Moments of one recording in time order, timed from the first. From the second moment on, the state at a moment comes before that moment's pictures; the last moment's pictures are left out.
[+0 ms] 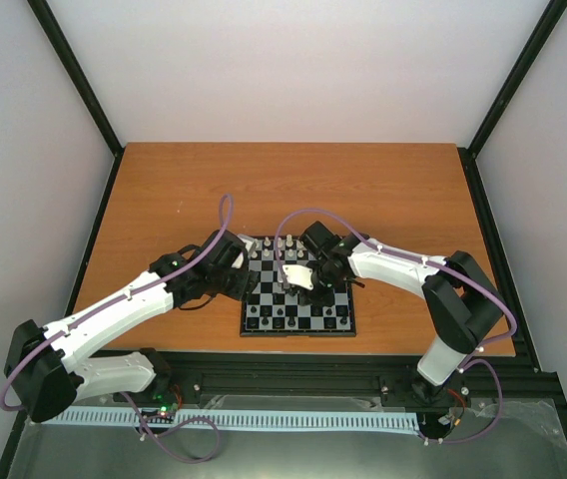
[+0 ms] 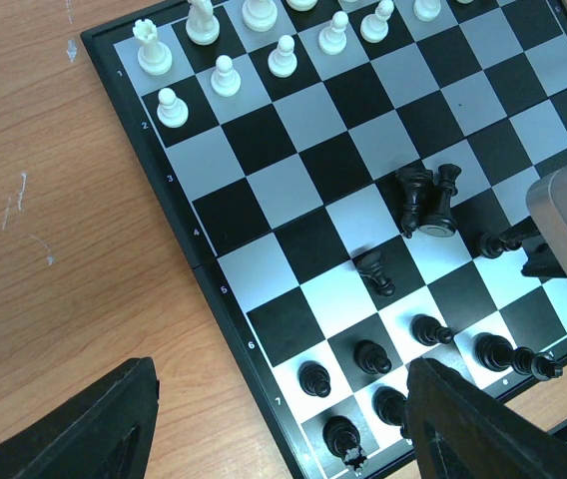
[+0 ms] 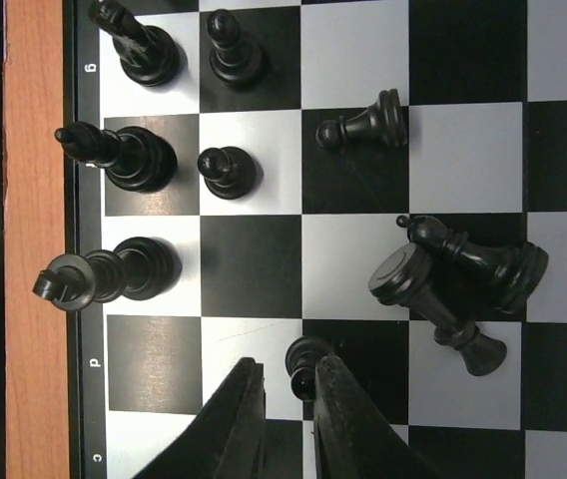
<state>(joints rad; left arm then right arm) -0.76 1.14 0.87 -0.72 -0.08 -0.36 0.75 1.67 1.04 -0.69 -0.38 -0.76</state>
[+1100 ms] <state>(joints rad) -0.76 1.14 0.86 -0.70 -0.02 -0.34 0.74 1.60 1.02 -0.77 -0.44 -0.81</state>
